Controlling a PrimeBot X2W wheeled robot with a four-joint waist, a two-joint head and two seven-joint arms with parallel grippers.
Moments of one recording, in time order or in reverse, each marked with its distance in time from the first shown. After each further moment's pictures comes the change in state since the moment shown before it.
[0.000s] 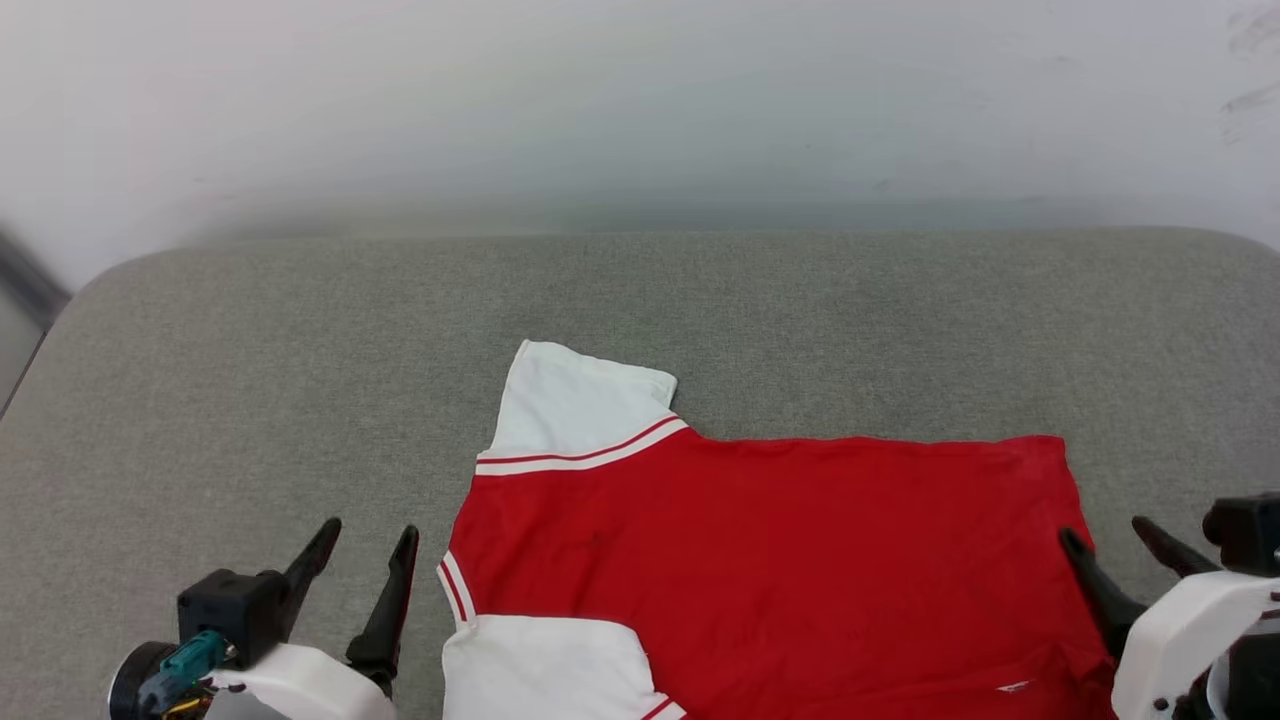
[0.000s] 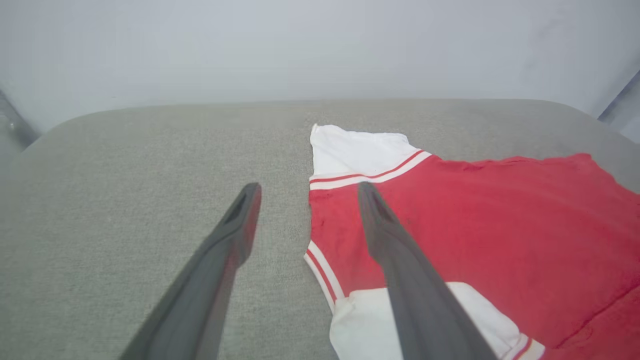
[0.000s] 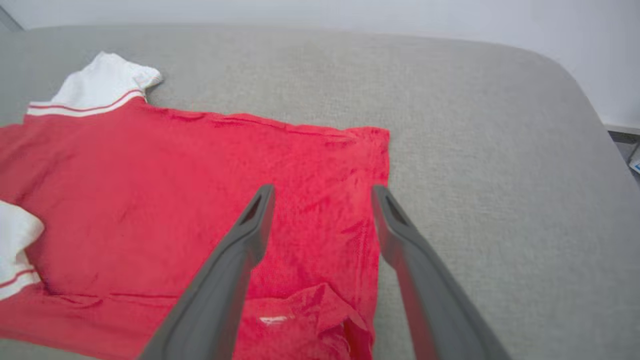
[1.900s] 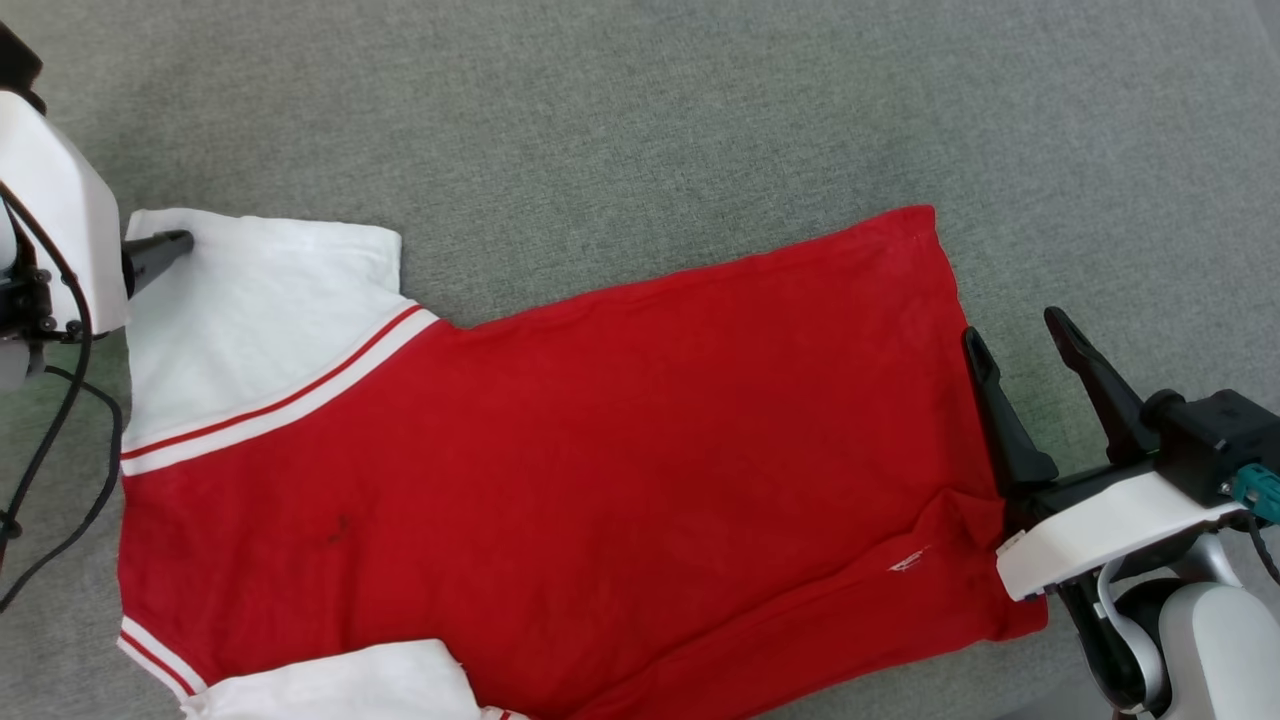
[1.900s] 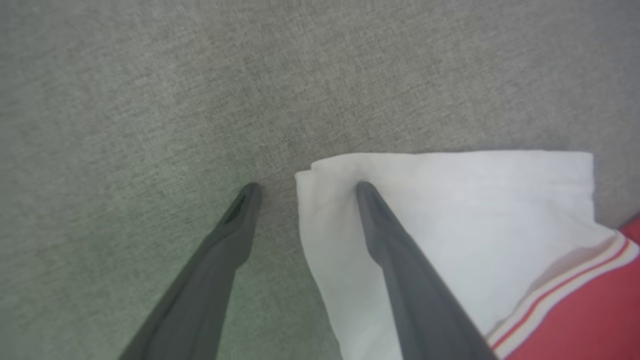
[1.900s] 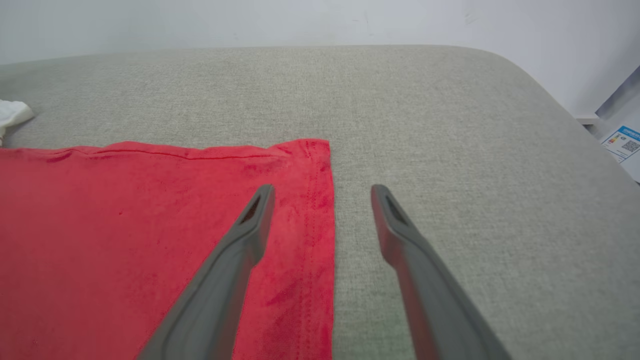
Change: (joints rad) left arm -0.851 0.175 0.069 0.365 -0.184 -0.226 1.117; right arm -0.245 0.121 0.142 0.076 -0.085 -0.001 -0.493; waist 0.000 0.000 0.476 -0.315
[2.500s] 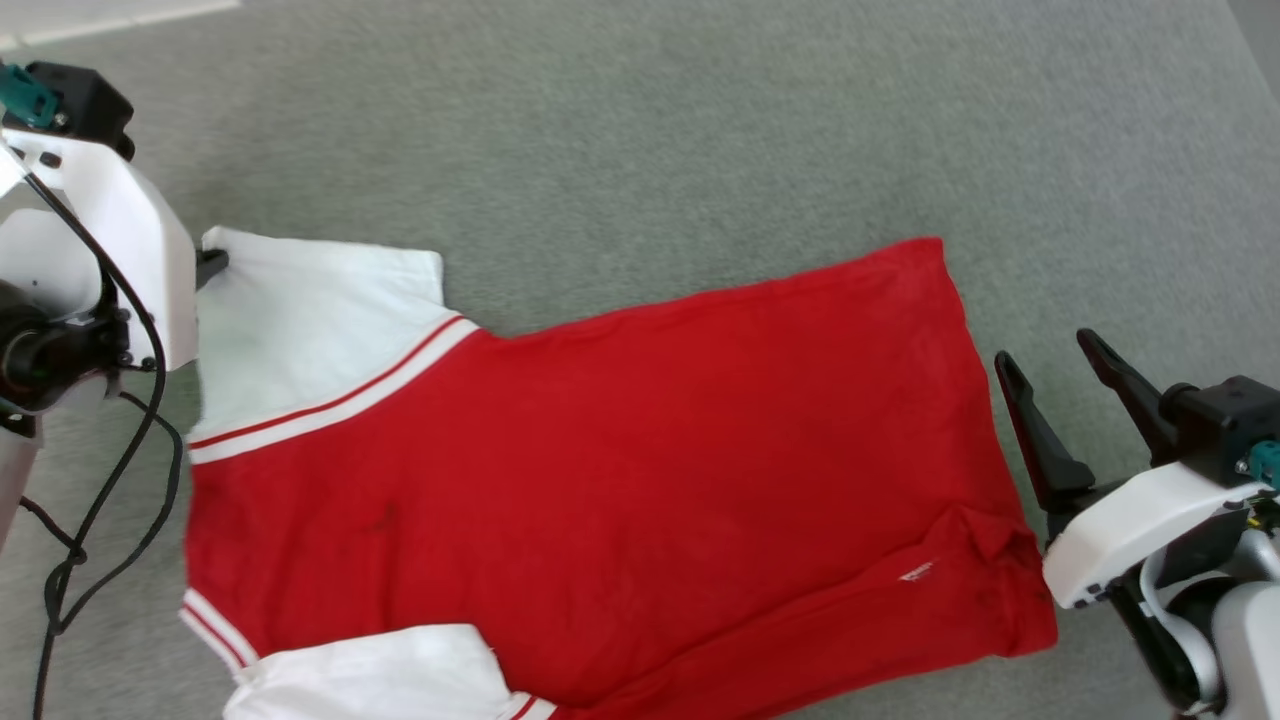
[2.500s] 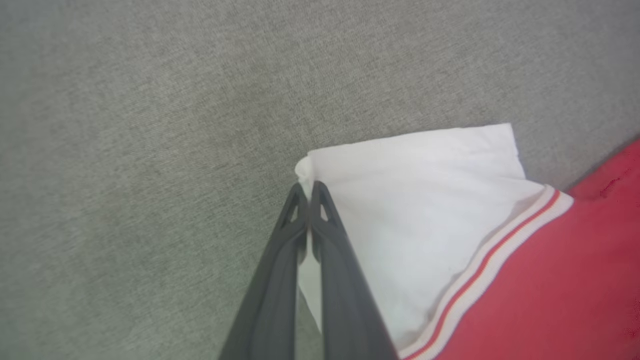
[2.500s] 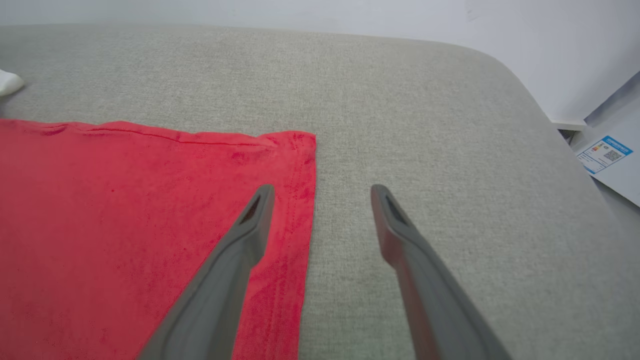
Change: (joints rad) left arm 0.033 -0.062 -0.034 0.044 0.015 -0.100 -0.164; right arm 0.007 -0.084 -0.011 -0.005 0.001 0.000 0.128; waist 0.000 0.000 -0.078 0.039
